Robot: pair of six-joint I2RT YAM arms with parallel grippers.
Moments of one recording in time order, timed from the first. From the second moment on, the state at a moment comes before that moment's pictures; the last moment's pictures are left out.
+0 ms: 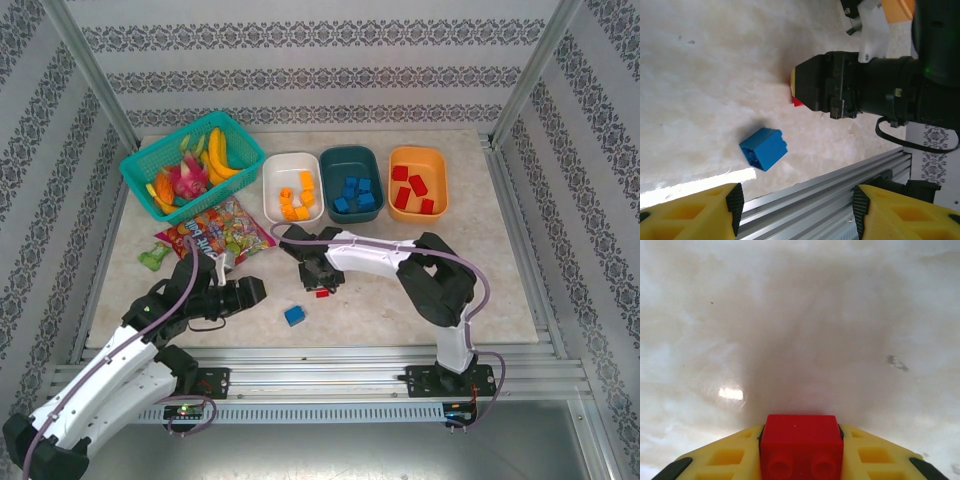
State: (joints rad) left arm -0.51 0.68 0.58 -0.65 0.35 -0.91; right arm 0.90 1.93 1.34 -0.83 0.09 0.77
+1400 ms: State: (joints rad) left arm -0.54 2.21 1.90 -0.17 0.51 -0.89; right arm 0.02 2.41 2.25 -0.84 0.16 0.46
